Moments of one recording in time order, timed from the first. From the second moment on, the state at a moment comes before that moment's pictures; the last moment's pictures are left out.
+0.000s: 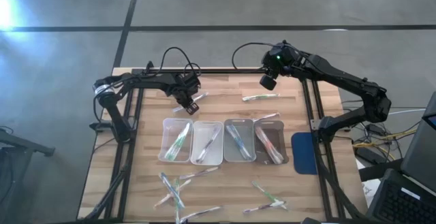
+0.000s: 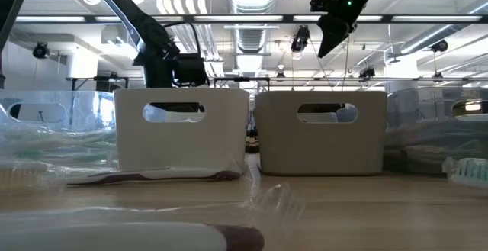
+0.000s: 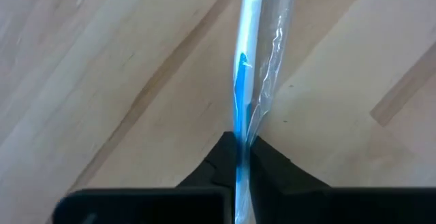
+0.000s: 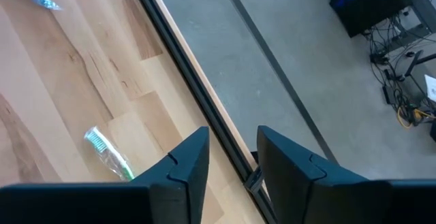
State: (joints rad) left arm 0.56 1.74 0.99 -0.58 0.01 -0.13; right arm -0.54 1.34 1.30 -0.77 0.33 -0.24
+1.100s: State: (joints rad) left arm 0.20 1.43 1.01 -0.17 -0.28 1.11; right arm -0.56 1.32 1.30 -0.83 -0.31 -0.12
